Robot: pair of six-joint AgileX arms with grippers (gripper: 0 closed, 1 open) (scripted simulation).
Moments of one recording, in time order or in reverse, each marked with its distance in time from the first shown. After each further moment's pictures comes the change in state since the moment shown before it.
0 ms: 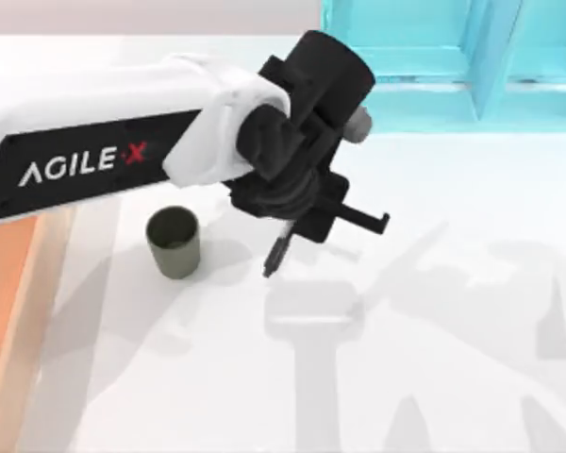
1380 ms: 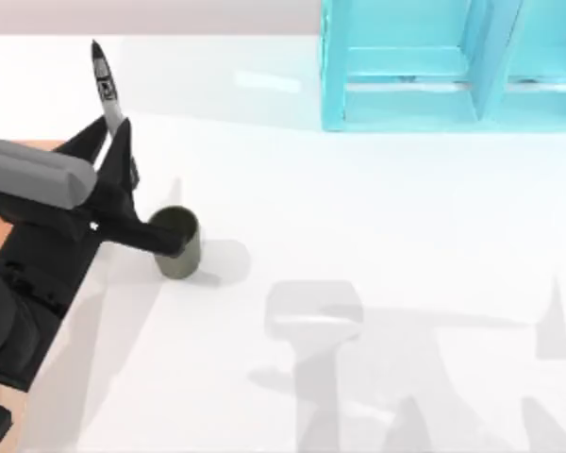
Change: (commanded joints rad) left arm 0.249 -0.662 -1.182 1.785 0.029 0.241; right arm 0.000 0.000 0.000 0.000 0.000 0.000
